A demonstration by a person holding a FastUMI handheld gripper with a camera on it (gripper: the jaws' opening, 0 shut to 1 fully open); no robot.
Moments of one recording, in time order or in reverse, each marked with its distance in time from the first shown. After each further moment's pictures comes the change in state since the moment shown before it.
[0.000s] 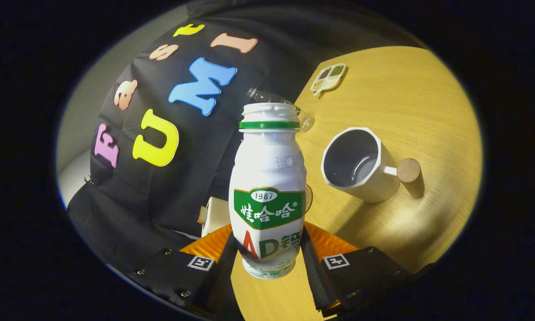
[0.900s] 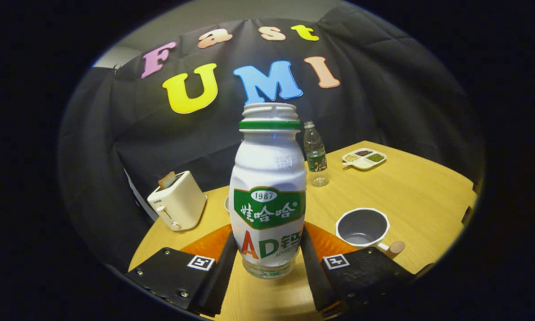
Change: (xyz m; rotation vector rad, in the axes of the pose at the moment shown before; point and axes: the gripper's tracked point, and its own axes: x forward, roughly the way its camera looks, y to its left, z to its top) arm 0.015 0.008 0.015 -0.722 -0.203 -0.174
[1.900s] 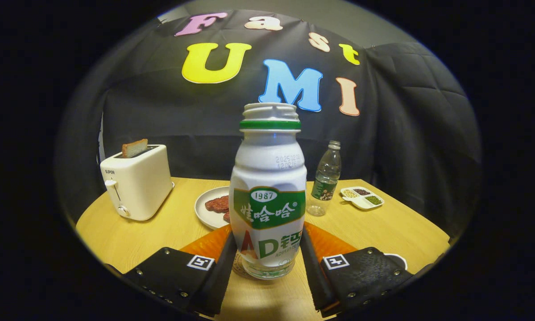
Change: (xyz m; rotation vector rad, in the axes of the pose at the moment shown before) arm 0.100 0.024 0.010 -0.325 -0.032 -0.156
